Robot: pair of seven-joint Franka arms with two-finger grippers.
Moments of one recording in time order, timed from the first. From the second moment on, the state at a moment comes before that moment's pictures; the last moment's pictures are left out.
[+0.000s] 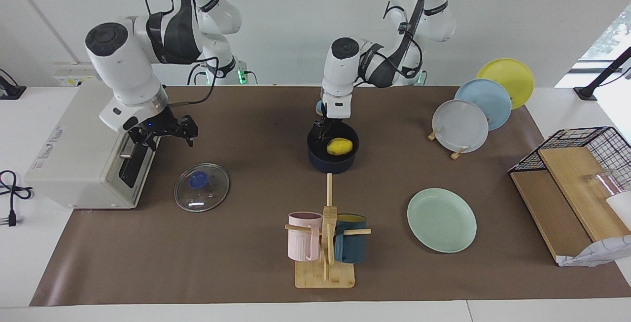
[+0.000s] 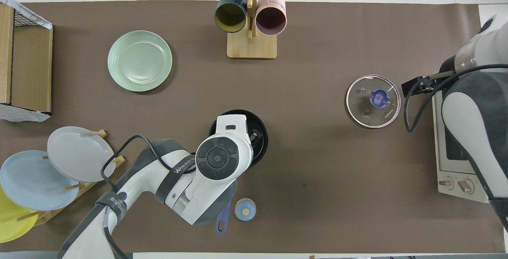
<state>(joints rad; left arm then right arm) -0.76 0.13 -0.03 -2.11 -0.06 2.32 -1.49 -0.15 0.06 0.17 -1.72 -0.05 1.75 -0.10</state>
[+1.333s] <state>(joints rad) -0.71 0.22 -0.01 -2.07 -0.03 2.32 -1.54 -0.07 -0.04 0.03 -1.62 -0.04 1.51 -0.08</state>
